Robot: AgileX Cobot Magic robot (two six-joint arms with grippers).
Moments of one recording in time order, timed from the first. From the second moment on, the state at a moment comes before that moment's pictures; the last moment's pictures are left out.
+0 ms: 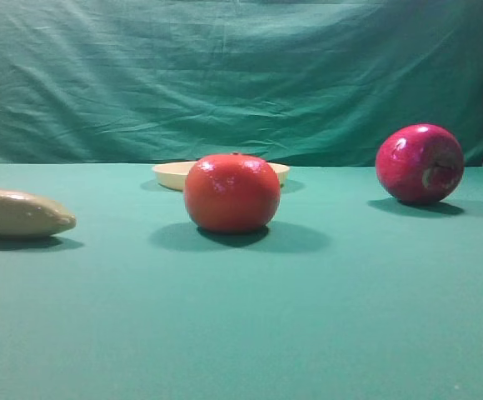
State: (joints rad) left arm -0.07 -0.02 0.02 -0.18 0.35 0.16; right arm -0.05 -0.01 0.03 0.00 0.37 -0.04
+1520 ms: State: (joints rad) left arm -0.07 -0.02 0.02 -0.18 0.35 0.16; right arm -0.05 -0.01 -0.05 0.03 0.33 -0.02
